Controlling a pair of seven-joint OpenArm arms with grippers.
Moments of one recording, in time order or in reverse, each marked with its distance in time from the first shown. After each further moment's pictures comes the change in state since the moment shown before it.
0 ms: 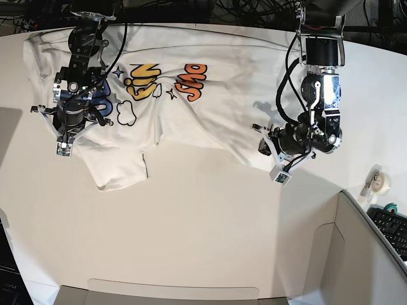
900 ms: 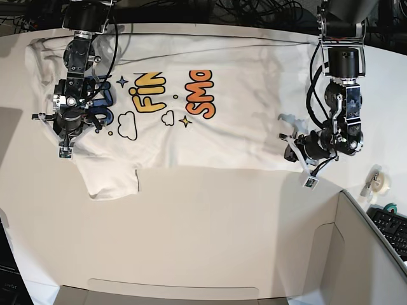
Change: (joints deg) left arm -2.8 -8.3 -0.5 -10.4 -1.6 -0.4 -7.9; right arm 4.7 4.2 1.3 -16.7 0.0 -0.4 8.8
